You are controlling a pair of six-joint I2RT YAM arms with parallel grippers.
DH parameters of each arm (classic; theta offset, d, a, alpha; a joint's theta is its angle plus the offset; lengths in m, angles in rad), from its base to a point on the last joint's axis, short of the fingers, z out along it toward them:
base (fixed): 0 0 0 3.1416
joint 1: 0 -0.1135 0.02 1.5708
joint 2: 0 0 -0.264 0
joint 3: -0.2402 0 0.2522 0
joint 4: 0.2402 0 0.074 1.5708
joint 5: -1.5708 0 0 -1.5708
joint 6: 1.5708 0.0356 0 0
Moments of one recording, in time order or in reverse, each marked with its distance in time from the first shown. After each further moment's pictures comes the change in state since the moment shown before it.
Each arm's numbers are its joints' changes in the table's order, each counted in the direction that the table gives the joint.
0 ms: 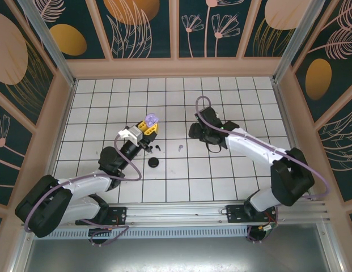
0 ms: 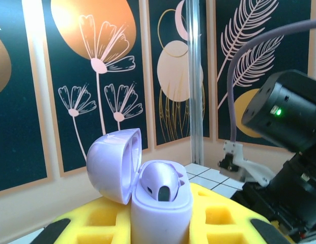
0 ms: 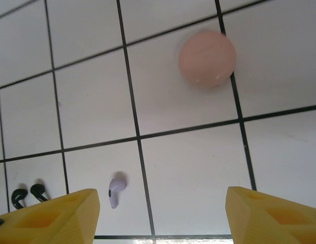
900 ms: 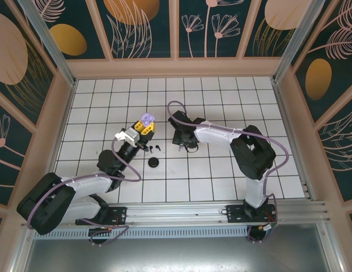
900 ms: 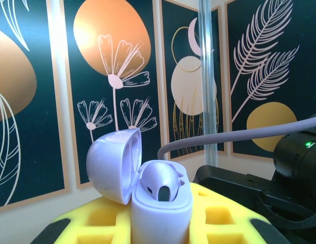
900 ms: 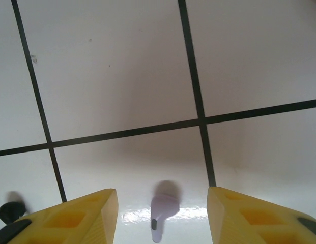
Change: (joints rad) left arm 0.000 0.032 0.027 -0.127 0.052 0.019; right arm -0.127 0.407 -0.269 0.066 0.006 0.116
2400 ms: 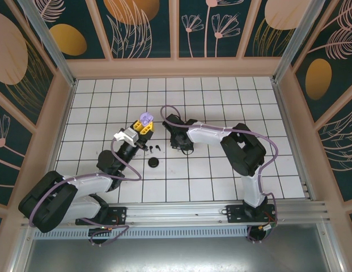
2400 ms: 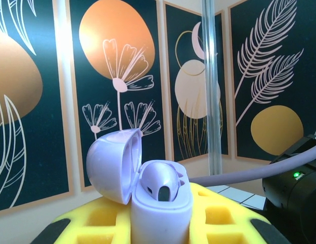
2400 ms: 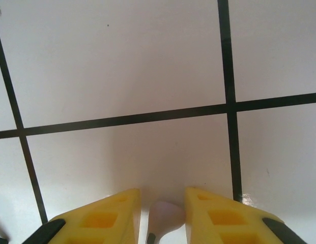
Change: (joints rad) left arm -0.014 0.022 0.005 -0.045 0.000 -0.001; right arm -0.034 0.092 -0.057 0.047 -0.003 -0.036
